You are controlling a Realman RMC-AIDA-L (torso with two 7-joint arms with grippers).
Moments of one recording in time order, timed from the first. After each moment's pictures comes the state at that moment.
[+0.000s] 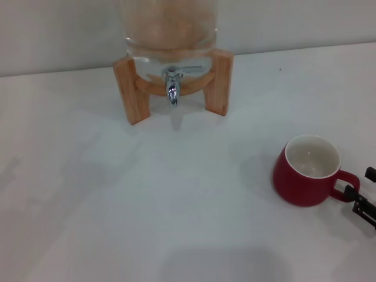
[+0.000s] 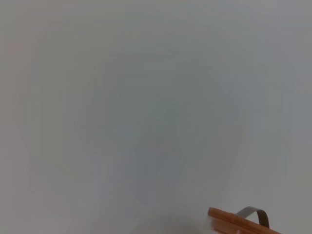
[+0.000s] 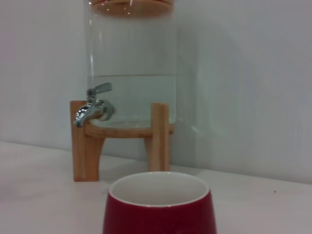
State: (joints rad) left arm -0.27 -2.03 0.40 0.64 -1.70 -1.73 1.67; right arm 0.11 2.01 -0.30 -0.17 1.42 1.54 -2.65
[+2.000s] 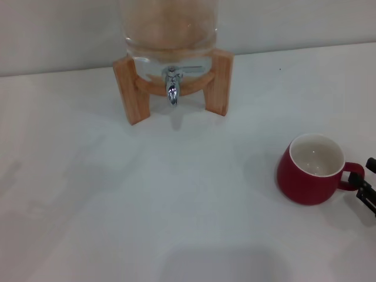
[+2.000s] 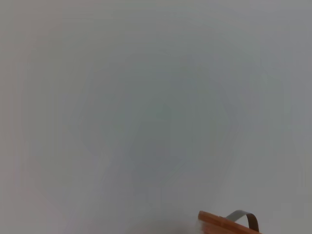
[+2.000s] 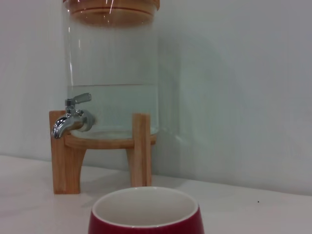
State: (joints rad) left arm -0.26 -2.03 0.39 0.64 -1.71 -1.76 1.67; right arm 0.13 2.01 -0.30 -0.16 1.47 1.53 -2.64
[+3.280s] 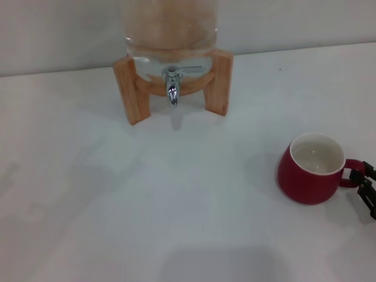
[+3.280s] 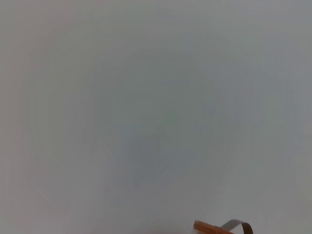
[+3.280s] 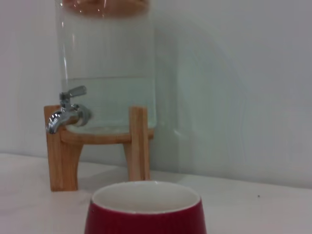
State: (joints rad) left arm -0.25 -2.03 0.39 0.64 -1.73 -1.78 1.67; right arm 0.14 2.01 -0.30 -0.14 1.47 1.49 -2.64
